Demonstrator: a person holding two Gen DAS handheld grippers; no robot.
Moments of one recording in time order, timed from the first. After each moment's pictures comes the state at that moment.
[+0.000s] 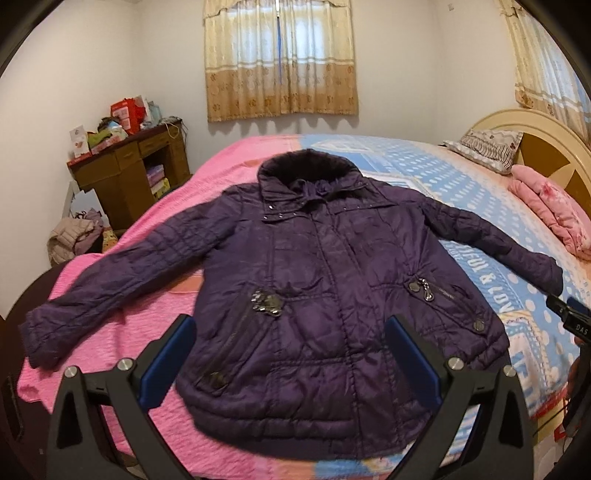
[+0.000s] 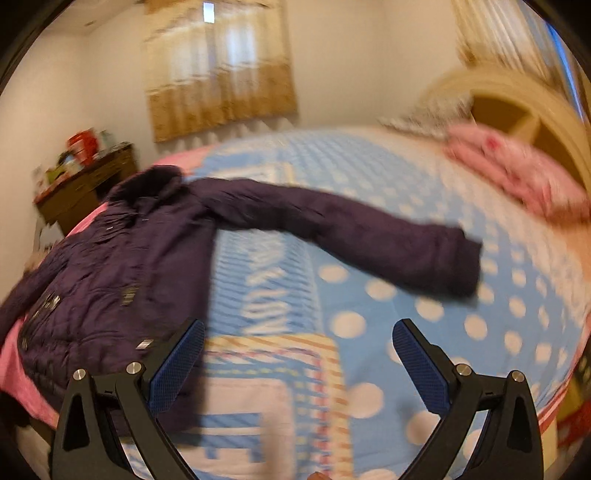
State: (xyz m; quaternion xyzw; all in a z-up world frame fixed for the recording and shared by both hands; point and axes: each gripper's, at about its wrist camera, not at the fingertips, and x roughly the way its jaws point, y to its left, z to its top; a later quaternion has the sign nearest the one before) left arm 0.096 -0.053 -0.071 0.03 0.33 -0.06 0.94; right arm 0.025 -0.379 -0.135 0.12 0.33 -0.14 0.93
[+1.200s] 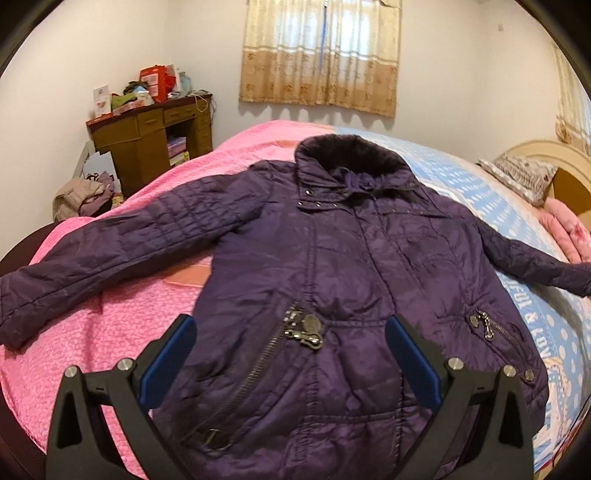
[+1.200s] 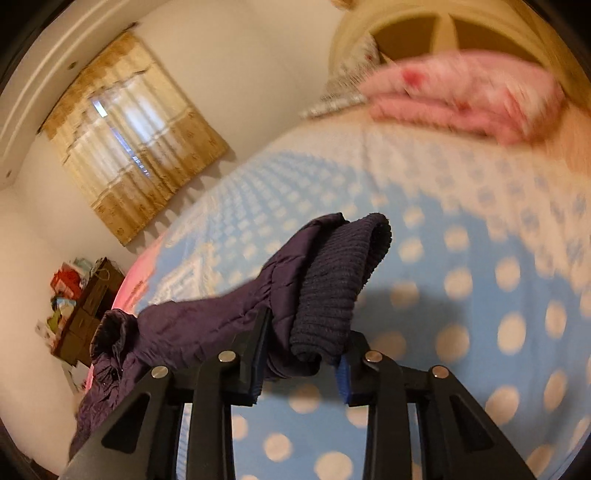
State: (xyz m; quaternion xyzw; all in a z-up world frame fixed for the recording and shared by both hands) left arm 0.157 -0.018 -0.109 -0.03 0.34 -0.01 0.94; right arm 0.081 -0.570 -0.076 0.29 0.24 -0.16 0.91
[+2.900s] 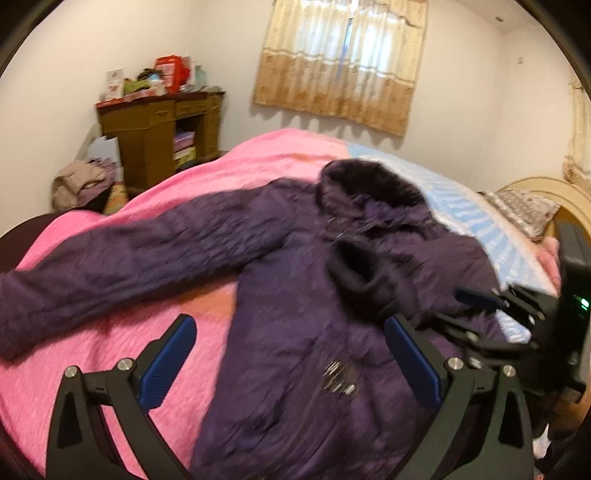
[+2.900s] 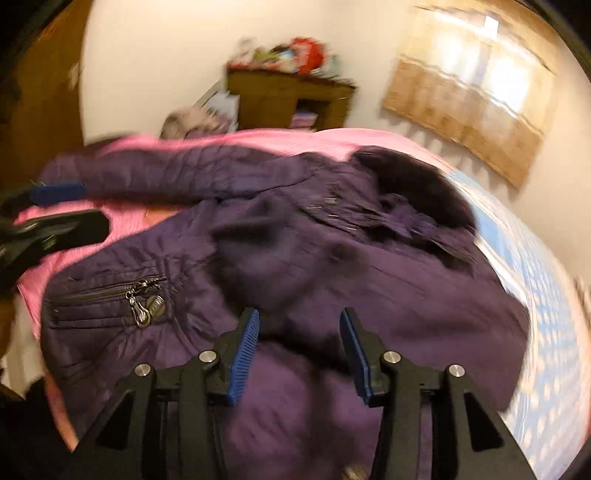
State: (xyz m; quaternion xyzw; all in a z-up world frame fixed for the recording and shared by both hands) left arm 0.194 0.023 -0.098 -0.09 0.33 -0.03 0.94; right arm 0.212 -0.145 -0.120 -0.16 0.34 0.21 0.90
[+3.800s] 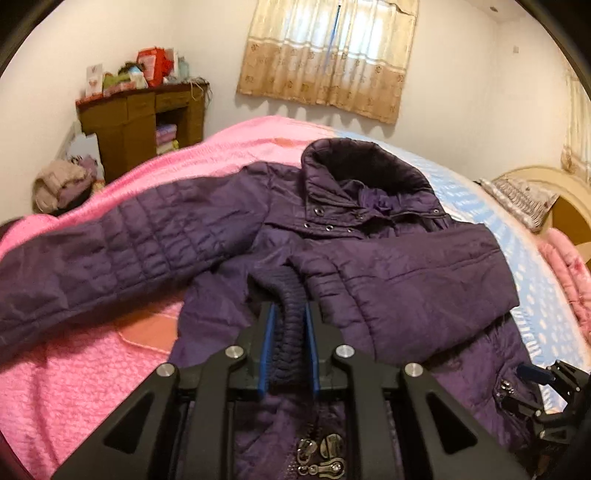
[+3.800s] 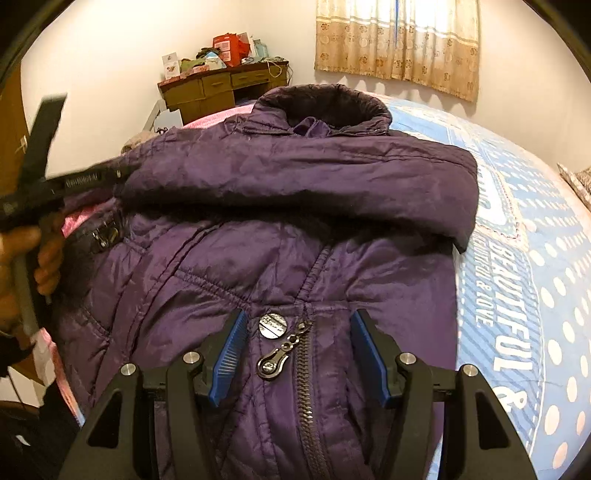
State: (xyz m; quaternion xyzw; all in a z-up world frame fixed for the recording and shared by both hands) left arm 0.256 0.005 -0.140 -0.08 0.35 -0.05 0.93; right arm 0.185 -0.232 -0.161 -0.05 0.40 0.17 0.90
